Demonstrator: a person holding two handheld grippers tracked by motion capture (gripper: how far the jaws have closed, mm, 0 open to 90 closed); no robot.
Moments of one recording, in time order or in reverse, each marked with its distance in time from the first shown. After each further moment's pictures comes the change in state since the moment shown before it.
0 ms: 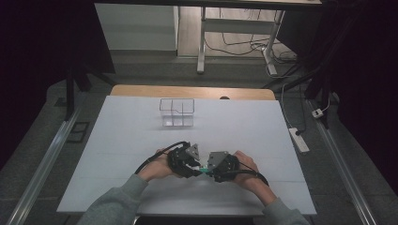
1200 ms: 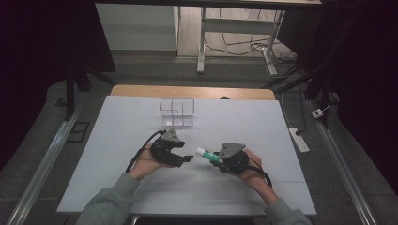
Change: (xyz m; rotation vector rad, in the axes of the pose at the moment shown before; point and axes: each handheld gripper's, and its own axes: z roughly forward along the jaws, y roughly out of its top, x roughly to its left) left arm 0.023 -0.041 -0.033 -0.302 0.162 -0.324; right arm -0.017 -0.020 -0.017 -0.170 -0.097 0.215
